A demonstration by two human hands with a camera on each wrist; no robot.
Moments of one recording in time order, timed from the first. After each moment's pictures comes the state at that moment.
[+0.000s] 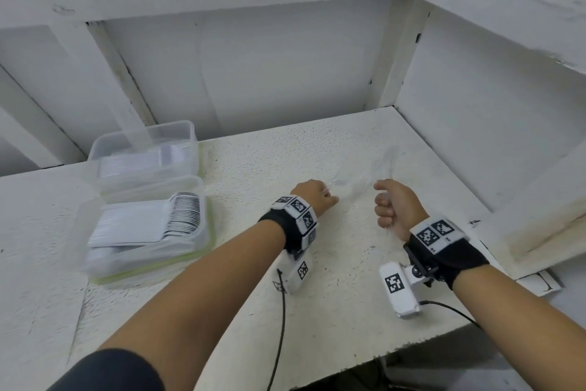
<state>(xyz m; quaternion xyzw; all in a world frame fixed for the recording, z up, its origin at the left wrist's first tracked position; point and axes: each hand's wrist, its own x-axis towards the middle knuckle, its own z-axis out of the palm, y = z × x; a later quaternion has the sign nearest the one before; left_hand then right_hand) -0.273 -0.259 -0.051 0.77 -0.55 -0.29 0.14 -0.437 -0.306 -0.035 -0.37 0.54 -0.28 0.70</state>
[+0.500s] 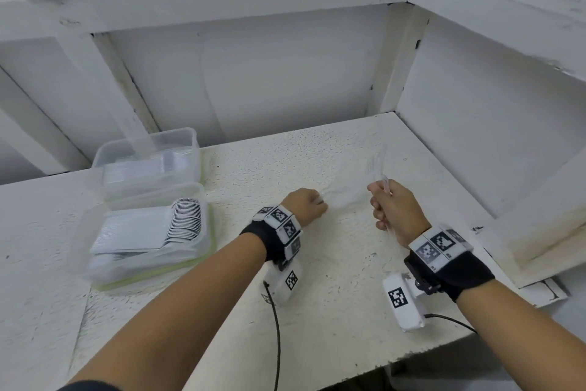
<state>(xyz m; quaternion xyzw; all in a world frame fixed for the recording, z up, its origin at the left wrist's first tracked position) -0.258 -0.244 -0.052 0.75 -0.55 -0.32 0.18 -0.432 -0.294 -0.024 -0.54 0.53 -0.29 0.59</state>
